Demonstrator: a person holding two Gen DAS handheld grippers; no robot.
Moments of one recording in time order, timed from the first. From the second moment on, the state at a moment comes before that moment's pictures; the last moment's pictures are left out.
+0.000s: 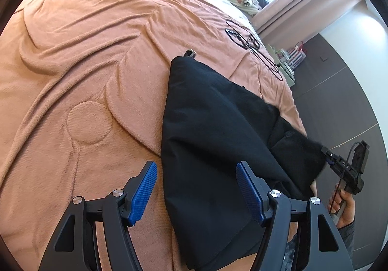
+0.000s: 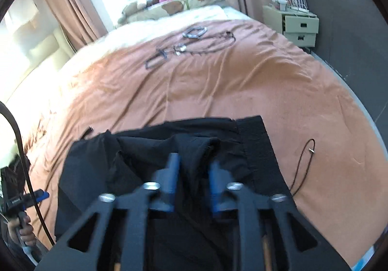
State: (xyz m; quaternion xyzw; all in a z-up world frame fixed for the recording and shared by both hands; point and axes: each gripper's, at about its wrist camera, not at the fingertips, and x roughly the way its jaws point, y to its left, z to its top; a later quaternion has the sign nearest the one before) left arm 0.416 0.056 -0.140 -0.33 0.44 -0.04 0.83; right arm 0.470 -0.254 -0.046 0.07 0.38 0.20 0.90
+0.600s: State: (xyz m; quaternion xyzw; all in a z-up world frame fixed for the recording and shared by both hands) left arm 0.420 0.060 -0.150 -0.34 0.45 -0.03 0.83; right arm 0.556 -0.246 -0.083 0.09 0.47 0.15 0.87
